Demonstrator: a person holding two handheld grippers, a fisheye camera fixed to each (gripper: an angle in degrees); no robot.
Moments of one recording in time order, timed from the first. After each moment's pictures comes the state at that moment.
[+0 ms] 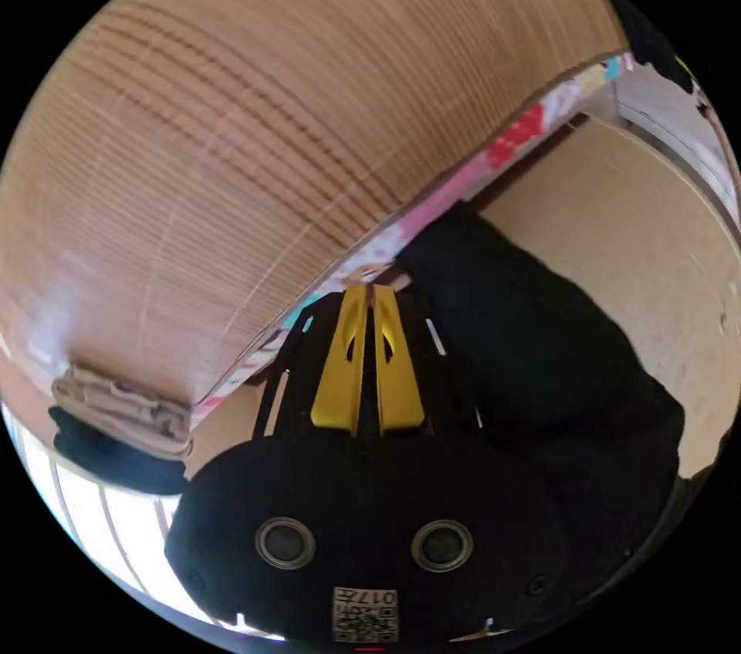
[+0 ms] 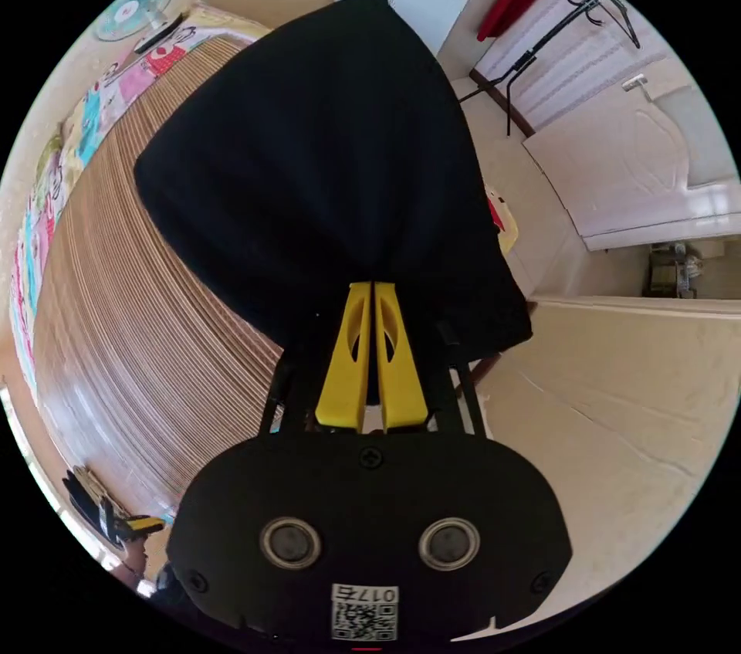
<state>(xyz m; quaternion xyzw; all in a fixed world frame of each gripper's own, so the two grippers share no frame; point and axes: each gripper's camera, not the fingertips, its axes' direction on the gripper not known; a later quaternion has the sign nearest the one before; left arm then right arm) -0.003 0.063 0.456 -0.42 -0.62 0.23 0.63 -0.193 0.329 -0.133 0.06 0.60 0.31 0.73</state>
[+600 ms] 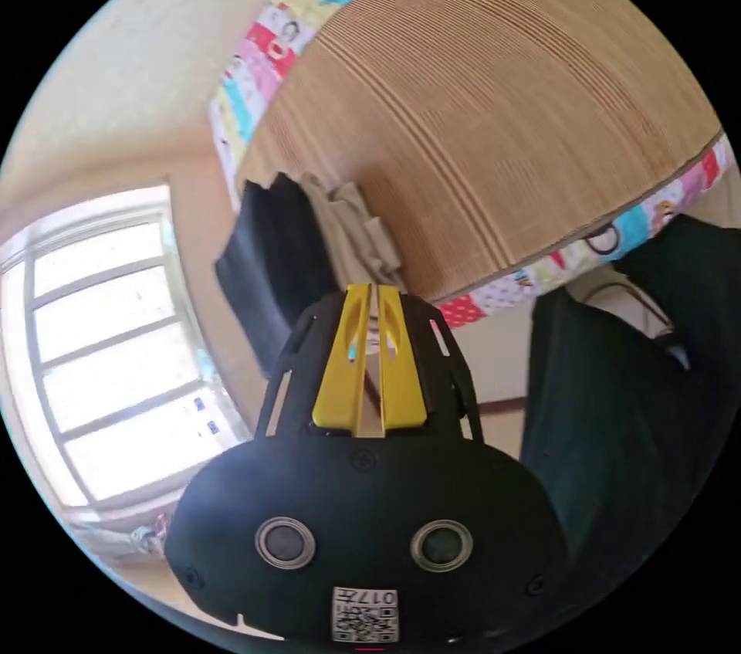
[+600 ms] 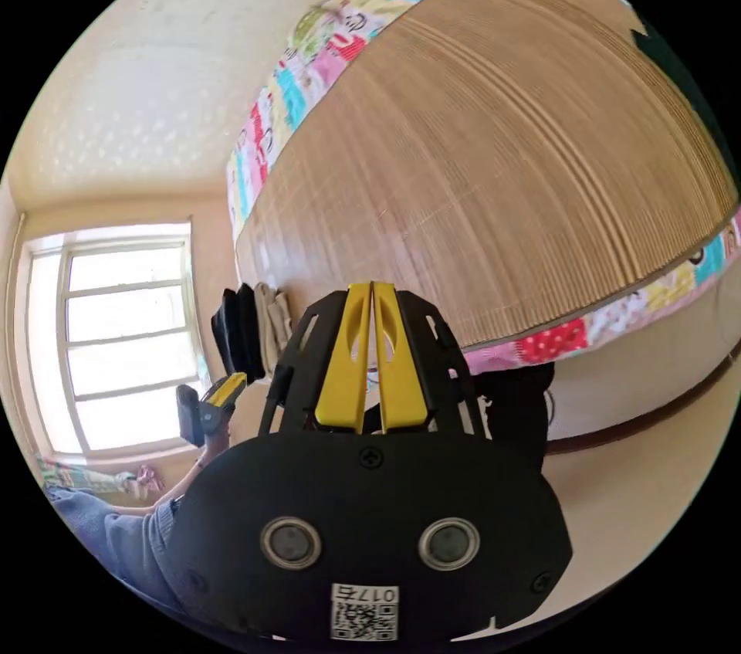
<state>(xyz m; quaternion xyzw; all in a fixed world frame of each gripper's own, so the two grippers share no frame) 0.103 0.277 0.100 0.04 -0.82 0.32 0.46 -0.407 0.440 0.282 -0.07 0.19 0.13 0.97</state>
